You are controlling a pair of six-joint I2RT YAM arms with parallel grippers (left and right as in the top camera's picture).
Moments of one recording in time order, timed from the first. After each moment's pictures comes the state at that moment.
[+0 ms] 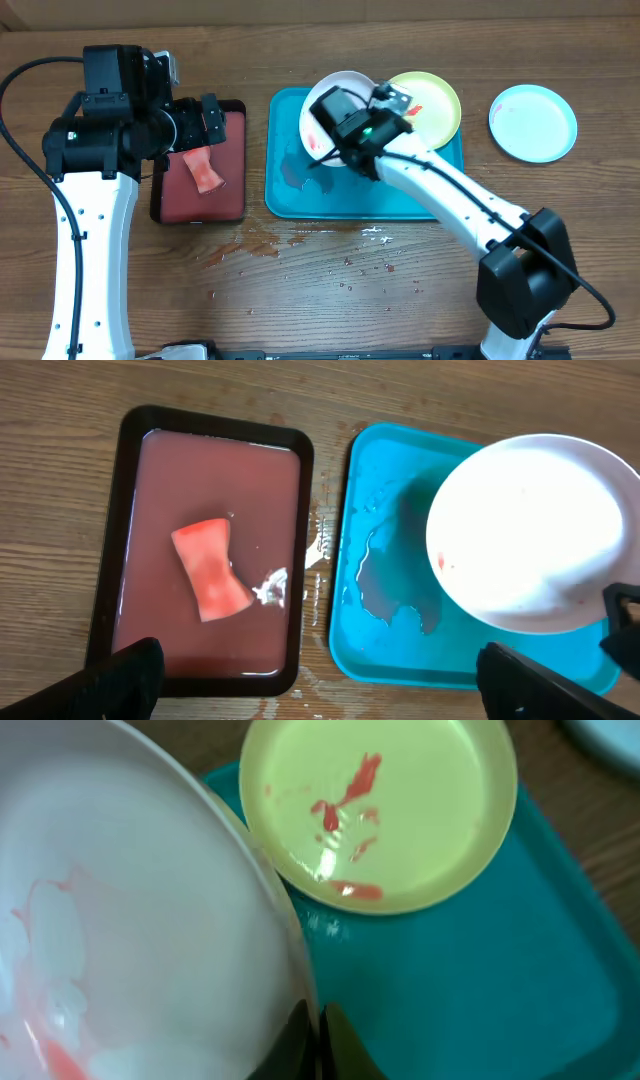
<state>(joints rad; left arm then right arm) 0.03 1.45 1.60 -1.12 0.17 -0.20 0.65 1.90 1.58 -0.94 0.53 1.10</state>
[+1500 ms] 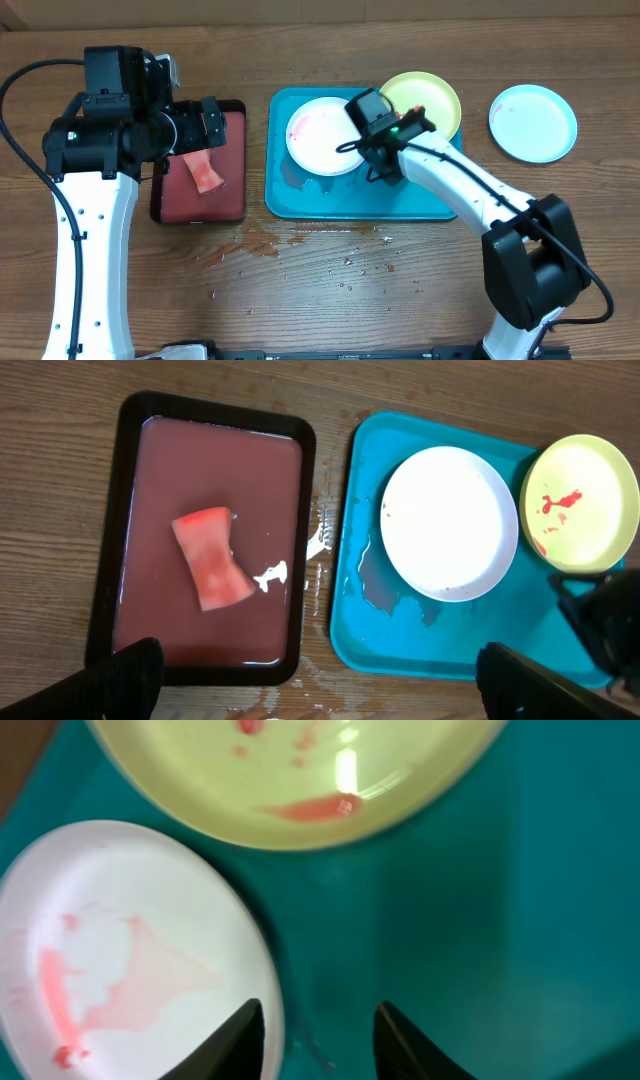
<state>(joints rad) 0.03 1.45 1.60 -1.15 0.17 -0.20 0.52 1.90 1.41 -0.76 0.23 1.30</state>
